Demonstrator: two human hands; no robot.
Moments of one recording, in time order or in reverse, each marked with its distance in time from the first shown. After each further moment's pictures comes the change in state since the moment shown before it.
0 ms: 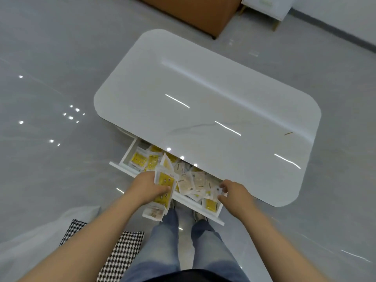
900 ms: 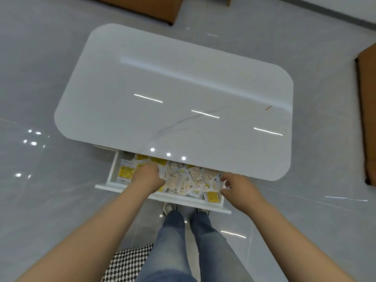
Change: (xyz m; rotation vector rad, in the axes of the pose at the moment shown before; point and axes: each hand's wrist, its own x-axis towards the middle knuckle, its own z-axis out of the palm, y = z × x) left_hand 0.101 0.004 -0.008 0.486 -0.094 0.064; right_hand 0.000 -0.026 0.005 0.068 0.074 0.156
